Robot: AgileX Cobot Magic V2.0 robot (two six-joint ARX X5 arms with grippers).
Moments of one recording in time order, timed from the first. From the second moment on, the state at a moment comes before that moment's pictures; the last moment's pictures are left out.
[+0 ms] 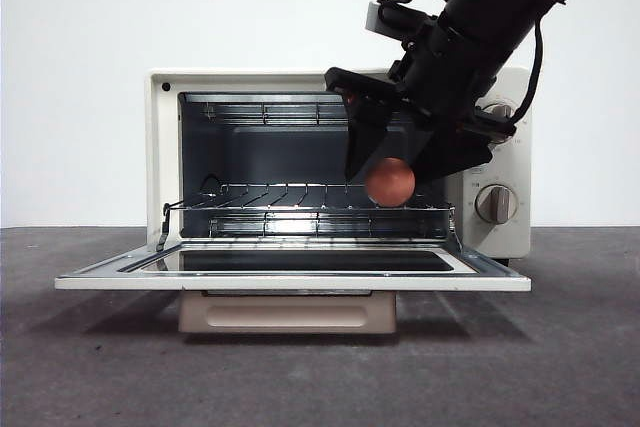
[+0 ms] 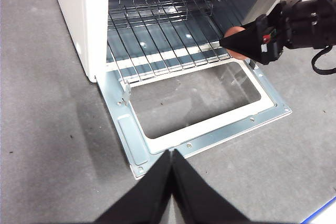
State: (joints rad) left arm -0.35 0.66 0.88 -0.80 0.24 -0.12; right arm 0.59 1.59 1.00 -0.10 0.00 0.32
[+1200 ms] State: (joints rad) left arm -0.14 1.24 0.55 -0.13 0.46 -0.18; right arm 0.59 0.72 1.00 -0.74 0.03 0.26
